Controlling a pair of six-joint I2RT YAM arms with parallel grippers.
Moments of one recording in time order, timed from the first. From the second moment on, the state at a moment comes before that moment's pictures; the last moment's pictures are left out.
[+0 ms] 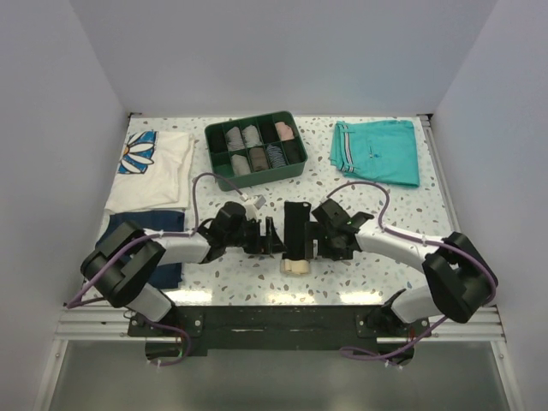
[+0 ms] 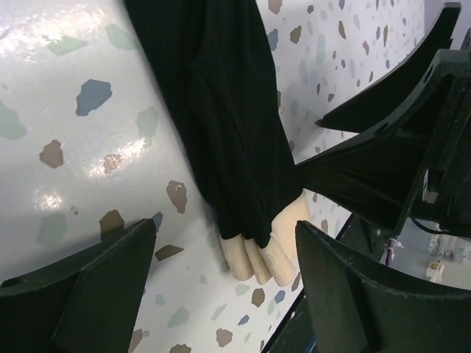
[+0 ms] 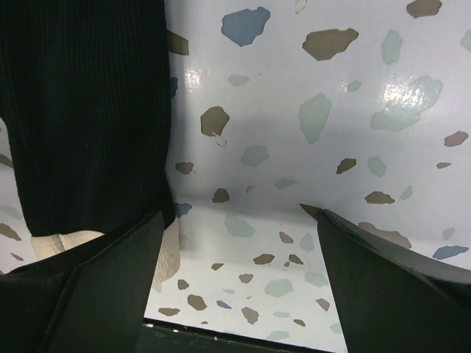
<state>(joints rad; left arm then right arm) -0.68 1.53 0.53 0.36 0.40 -0.71 0.70 1.42 0.74 -0.53 0.07 0.71</state>
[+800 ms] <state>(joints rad) -0.72 1.70 0.48 0.67 0.47 -0.88 0.71 1.40 0.72 -0.52 0.07 0.71</state>
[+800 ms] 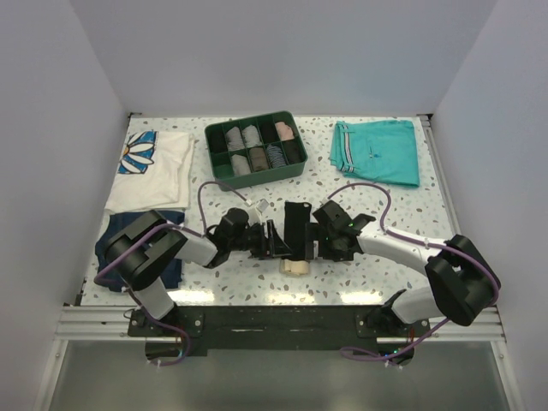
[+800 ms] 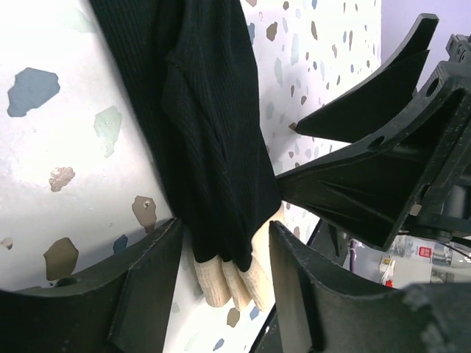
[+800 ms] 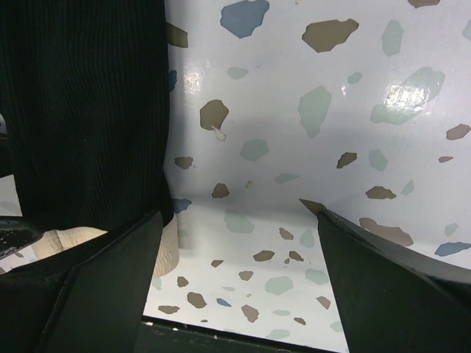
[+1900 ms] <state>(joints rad) -0.74 1.74 0.68 0.33 0.39 -0.74 0.72 1.19 0.72 -0.52 0.06 0.48</state>
